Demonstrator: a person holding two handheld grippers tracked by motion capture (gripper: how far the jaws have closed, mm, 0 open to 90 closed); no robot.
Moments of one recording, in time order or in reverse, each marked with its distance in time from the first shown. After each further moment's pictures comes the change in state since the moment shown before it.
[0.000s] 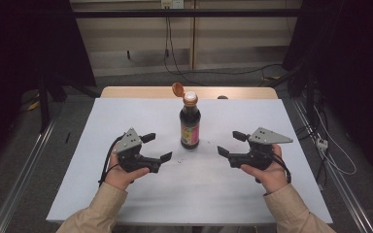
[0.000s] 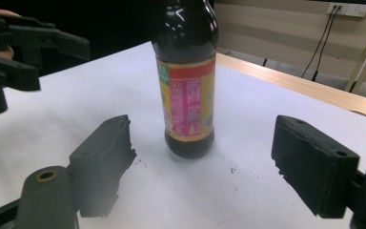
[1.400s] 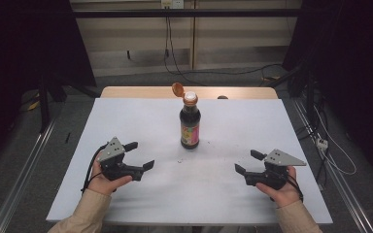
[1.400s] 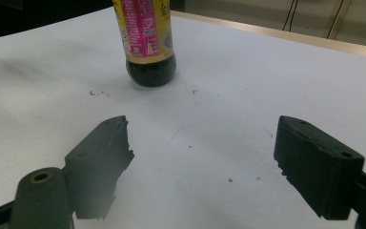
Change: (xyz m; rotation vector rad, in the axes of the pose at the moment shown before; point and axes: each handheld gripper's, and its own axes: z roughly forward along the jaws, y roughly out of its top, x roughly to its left) left arm 0.020 -0.032 -0.037 0.085 0.071 -0.006; right arm -0.019 -0.072 -0.032 0.050 -0.096 0.037
